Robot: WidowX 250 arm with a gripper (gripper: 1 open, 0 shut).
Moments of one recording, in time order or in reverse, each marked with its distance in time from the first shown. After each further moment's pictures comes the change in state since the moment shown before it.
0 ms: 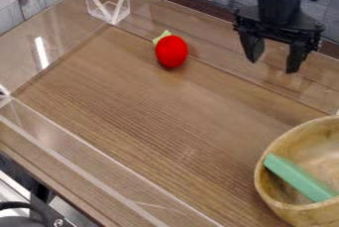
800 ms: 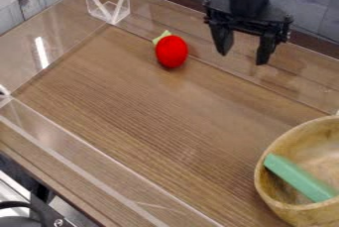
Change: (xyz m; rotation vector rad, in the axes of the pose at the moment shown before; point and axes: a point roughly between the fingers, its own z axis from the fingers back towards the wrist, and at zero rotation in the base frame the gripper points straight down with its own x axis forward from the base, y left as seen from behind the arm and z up) arm -0.008 0.032 0.017 0.076 0.010 0.102
